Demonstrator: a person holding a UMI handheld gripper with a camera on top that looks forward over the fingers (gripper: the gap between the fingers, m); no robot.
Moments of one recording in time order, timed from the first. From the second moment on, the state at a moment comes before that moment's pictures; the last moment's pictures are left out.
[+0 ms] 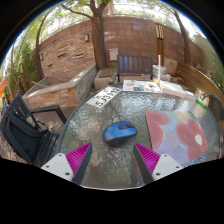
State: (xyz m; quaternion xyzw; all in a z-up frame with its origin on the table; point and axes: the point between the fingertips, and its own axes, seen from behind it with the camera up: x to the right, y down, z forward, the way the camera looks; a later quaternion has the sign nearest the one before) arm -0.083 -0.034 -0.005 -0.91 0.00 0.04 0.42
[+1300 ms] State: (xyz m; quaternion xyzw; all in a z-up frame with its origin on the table) arm 0.136 0.029 0.048 -0.89 0.02 0.02 0.45
